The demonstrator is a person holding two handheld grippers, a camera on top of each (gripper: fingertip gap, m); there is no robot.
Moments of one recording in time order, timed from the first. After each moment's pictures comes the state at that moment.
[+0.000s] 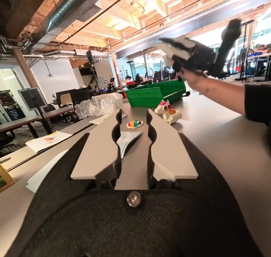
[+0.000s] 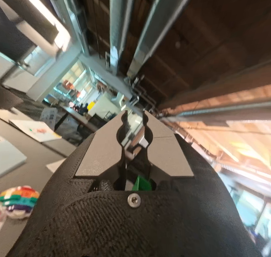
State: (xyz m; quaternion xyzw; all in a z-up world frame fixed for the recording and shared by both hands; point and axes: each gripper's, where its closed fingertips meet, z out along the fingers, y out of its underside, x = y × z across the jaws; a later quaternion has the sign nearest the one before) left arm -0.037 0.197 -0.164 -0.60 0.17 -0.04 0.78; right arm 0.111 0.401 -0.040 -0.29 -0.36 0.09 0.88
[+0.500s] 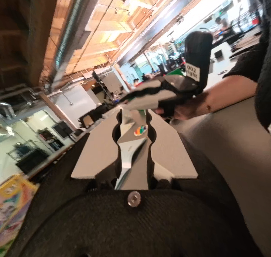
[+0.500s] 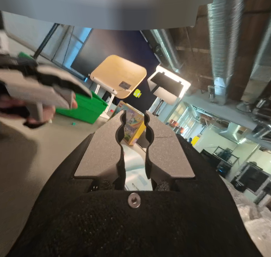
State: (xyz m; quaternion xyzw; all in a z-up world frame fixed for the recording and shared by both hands) left arm 0.010 0.171 -0.151 -0.56 0.28 0.10 0.78; right arm -0.005 0.236 -0.134 -0.21 -0.53 0.43 0.70
